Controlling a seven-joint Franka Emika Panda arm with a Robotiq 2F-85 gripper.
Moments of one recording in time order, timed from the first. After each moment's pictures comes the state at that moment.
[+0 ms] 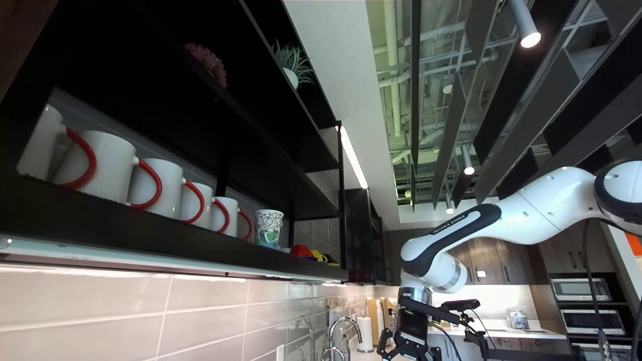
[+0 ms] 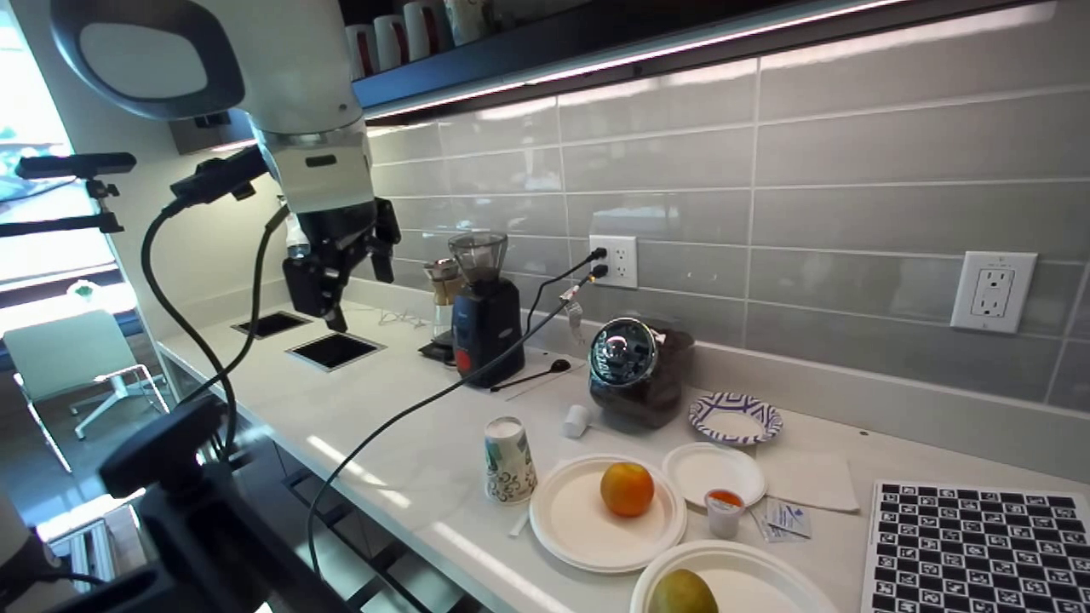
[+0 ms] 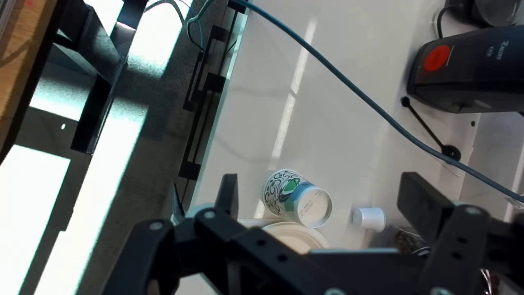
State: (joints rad) arm -0.30 -0.46 -0.27 -2.47 0.32 1.99 0.50
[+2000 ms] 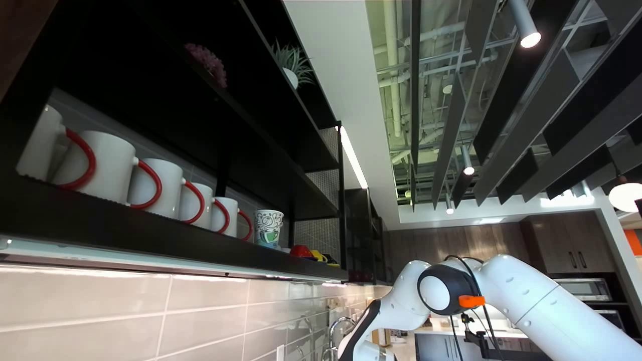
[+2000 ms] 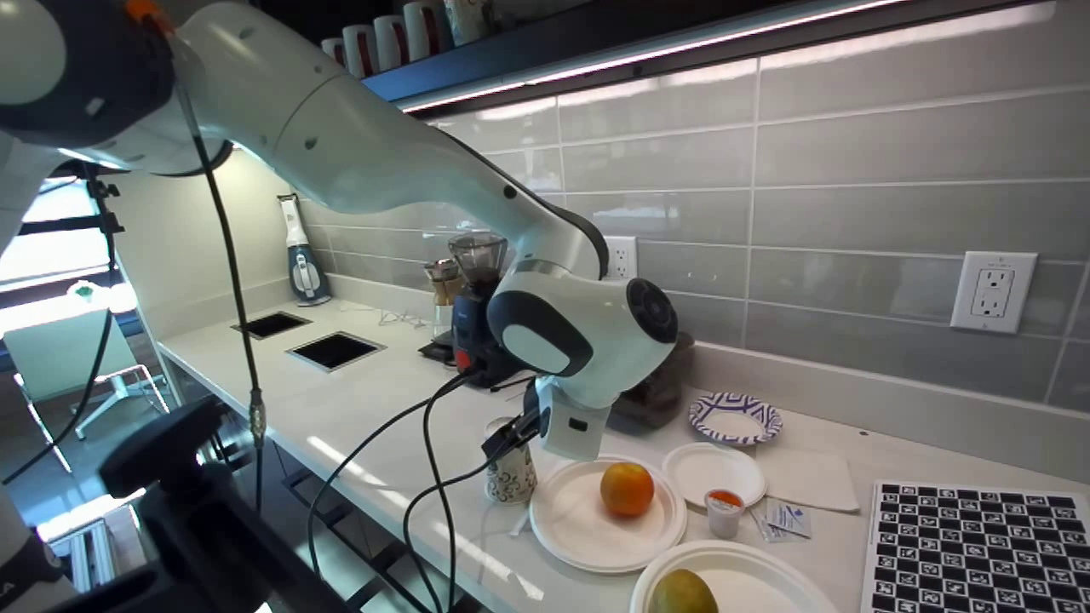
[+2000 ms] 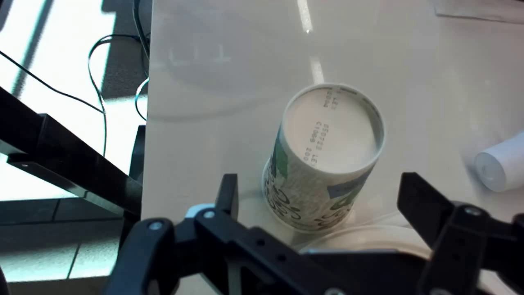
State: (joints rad) arm -0.39 0.70 -0.29 -1.71 0.77 1.76 0.56
